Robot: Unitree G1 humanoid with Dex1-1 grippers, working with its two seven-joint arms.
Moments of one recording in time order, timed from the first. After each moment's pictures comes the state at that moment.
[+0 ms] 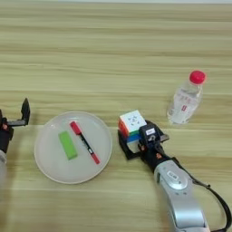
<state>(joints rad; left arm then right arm) 0.02 0.05 0.10 0.10 -0.08 -0.20 -0.03 0.13 -0.20 0.04 -0.04 0.07 0.05 0.30</state>
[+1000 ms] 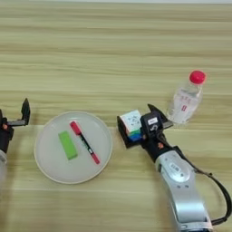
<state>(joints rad) 0.02 0.05 0.10 0.11 -0.08 -0.20 -0.03 0.09 -0.20 0.03 -0.14 0.05 0.01 0.29</state>
